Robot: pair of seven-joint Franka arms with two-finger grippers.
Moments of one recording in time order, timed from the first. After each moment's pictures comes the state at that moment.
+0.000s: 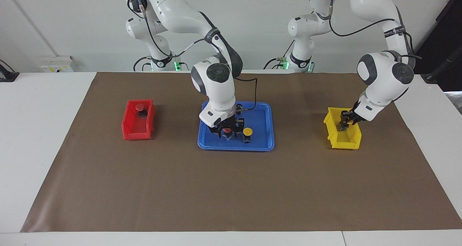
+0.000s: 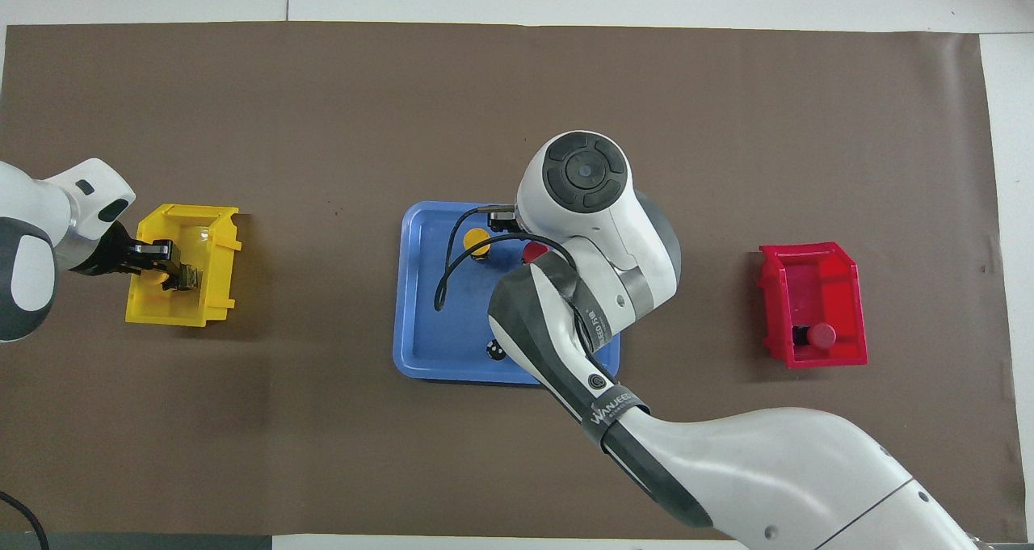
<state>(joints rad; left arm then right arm) 0.14 0.10 -0.09 -2.11 0.02 2.10 0.09 0.52 0.44 0.04 -1.67 0.03 2.21 0.57</state>
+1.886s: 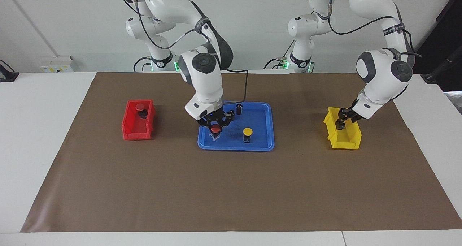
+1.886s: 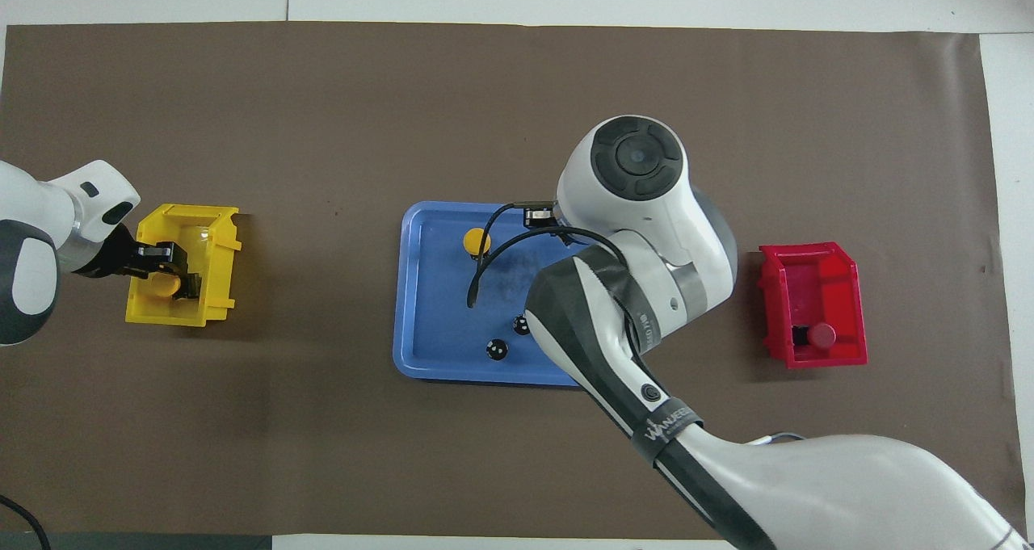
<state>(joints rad) 0.13 0.07 -0.10 -2.03 0.02 1.97 0.09 0.40 0.27 0.02 -1.70 0.03 2.00 0.44</state>
